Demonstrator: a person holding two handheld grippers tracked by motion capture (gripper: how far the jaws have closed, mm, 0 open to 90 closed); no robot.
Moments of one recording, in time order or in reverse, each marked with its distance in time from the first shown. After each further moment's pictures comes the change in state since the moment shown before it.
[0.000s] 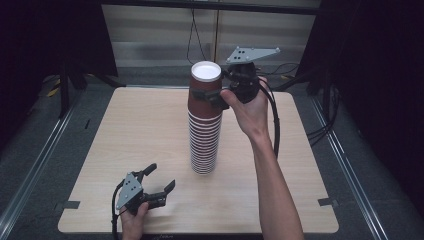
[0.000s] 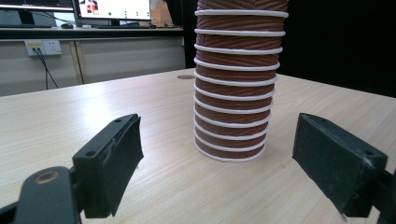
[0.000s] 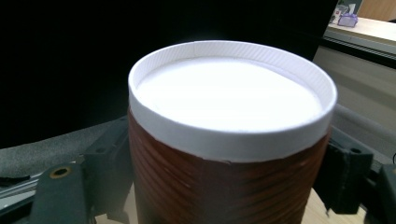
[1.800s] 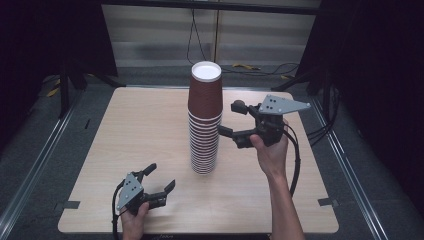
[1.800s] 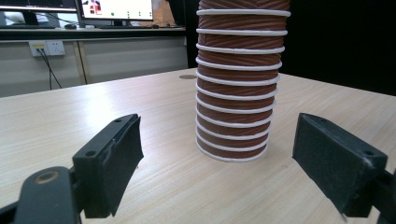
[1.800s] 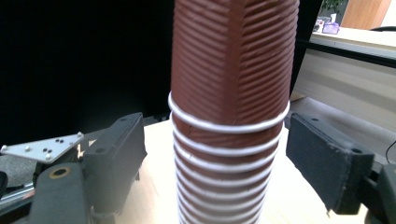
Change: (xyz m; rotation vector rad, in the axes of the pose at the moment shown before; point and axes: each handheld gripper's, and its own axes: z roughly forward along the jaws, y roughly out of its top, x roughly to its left) left arm -0.001 0.000 0.000 0.000 0.013 0.003; right arm 0.019 -0.090 -0.052 -0.093 -0.033 0.019
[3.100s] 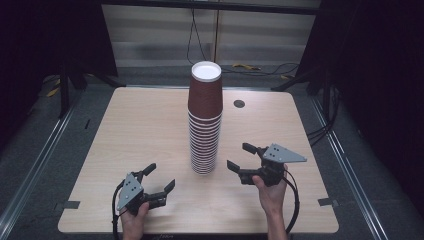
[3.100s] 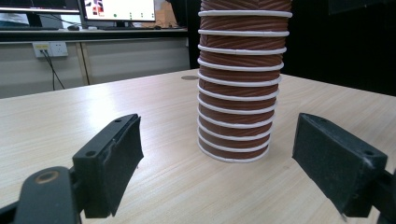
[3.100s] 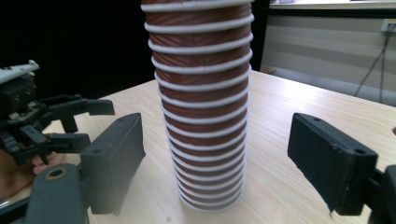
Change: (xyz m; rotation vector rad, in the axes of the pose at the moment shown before) left arm 0.000 0.000 -0.001 -0.001 0.016 0.014; right arm 0.020 -0.126 -0.018 0.009 -0.166 0.116
